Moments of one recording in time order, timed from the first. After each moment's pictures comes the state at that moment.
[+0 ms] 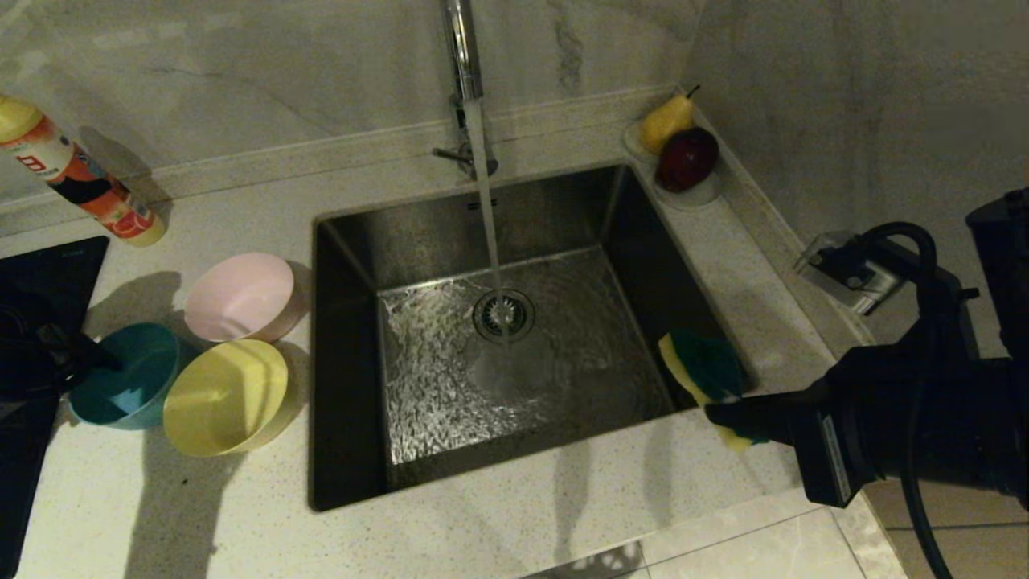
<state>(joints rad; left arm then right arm) 0.51 1.66 -1.17 0.29 -0.01 -0.37 0.73 1.35 -1.05 0.23 -0.03 0.23</state>
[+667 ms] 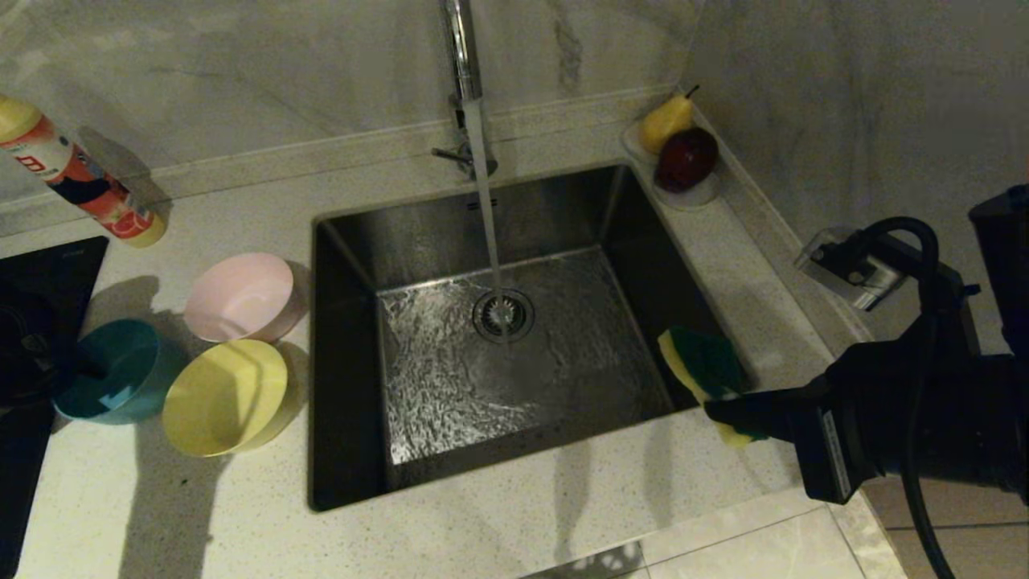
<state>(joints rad) 0.58 1.71 -1.20 0.30 -0.01 -0.36 0.73 1.35 -1.06 0.23 -0.03 0.23</state>
